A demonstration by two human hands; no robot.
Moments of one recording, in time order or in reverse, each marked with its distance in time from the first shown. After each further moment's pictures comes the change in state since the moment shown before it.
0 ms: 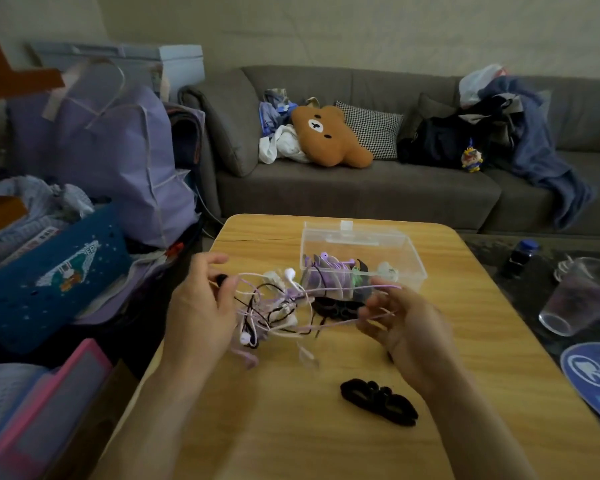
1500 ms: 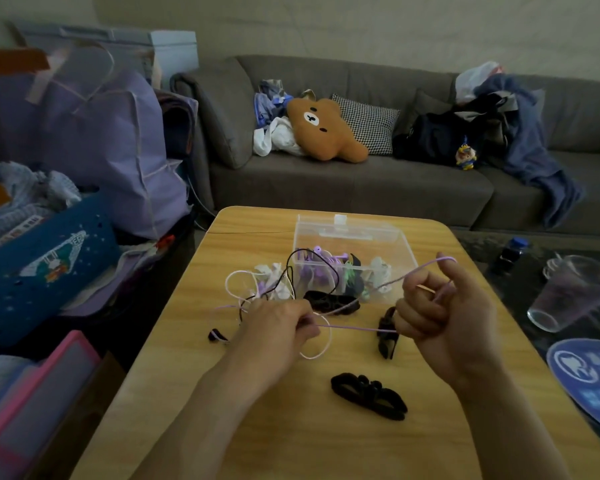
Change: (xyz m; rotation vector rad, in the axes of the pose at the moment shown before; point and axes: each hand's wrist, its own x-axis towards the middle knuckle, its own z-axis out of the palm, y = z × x) left_hand -0.029 0.021 0.057 0.144 -0.556 0.237; right_hand -0.014 -0.034 -0.024 0.045 -0.135 -0.096
